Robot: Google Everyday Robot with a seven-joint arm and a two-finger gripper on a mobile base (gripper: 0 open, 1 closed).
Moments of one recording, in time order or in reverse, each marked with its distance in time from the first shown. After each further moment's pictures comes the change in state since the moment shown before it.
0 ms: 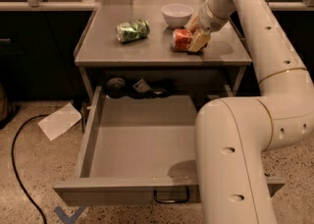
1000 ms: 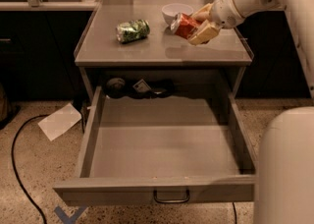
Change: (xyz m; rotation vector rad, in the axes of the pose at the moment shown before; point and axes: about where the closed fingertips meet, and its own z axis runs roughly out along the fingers) arm -0.044 0.033 -0.074 0.062 -0.331 0.079
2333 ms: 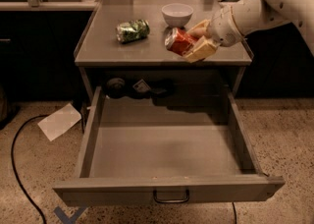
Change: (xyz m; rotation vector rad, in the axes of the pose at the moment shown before) arm -0.017 0.069 0.000 -0.051 -0.051 0.044
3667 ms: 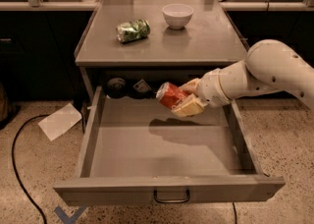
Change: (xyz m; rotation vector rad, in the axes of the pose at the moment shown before) arm 0.047 0.141 0.063 -0.031 0.019 0.232
